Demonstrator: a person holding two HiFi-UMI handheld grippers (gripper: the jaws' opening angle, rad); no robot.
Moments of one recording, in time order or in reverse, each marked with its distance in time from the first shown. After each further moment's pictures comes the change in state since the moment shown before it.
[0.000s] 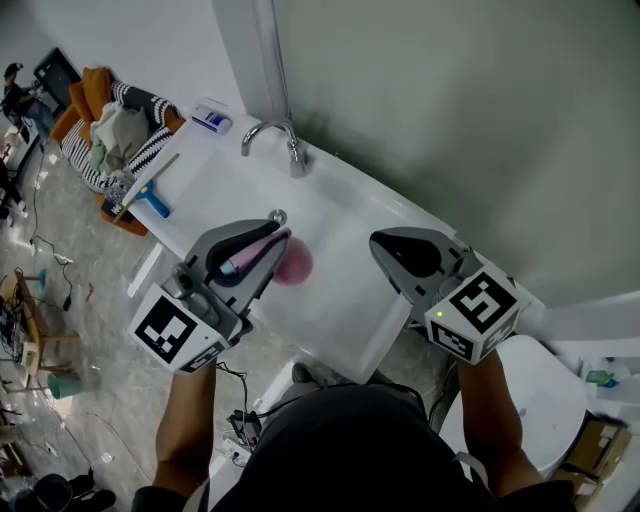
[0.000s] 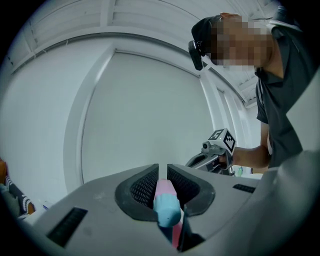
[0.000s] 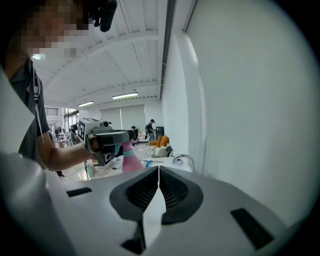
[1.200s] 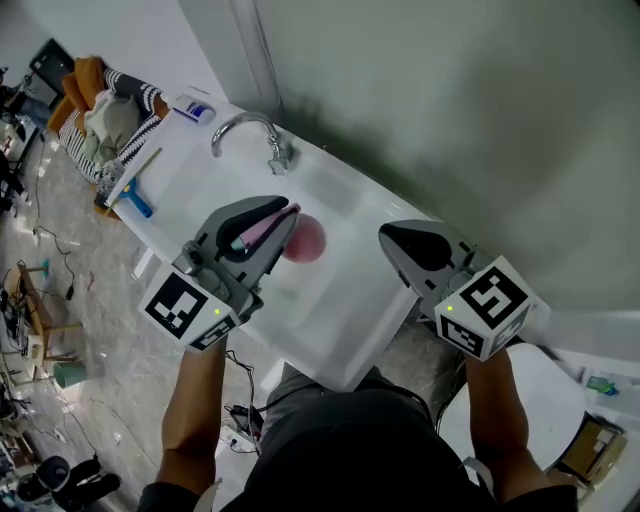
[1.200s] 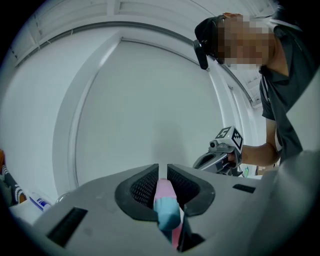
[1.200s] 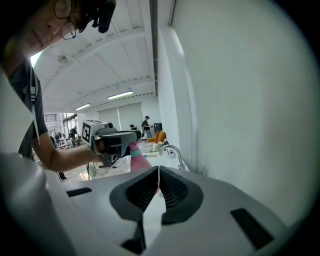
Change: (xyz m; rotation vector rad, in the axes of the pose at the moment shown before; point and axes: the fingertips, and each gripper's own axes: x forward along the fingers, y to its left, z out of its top) left arm 0.102 0.037 -0.053 -0.055 0.038 0.032; right arm 0.006 -0.093 -0.042 0.072 0.035 0.025
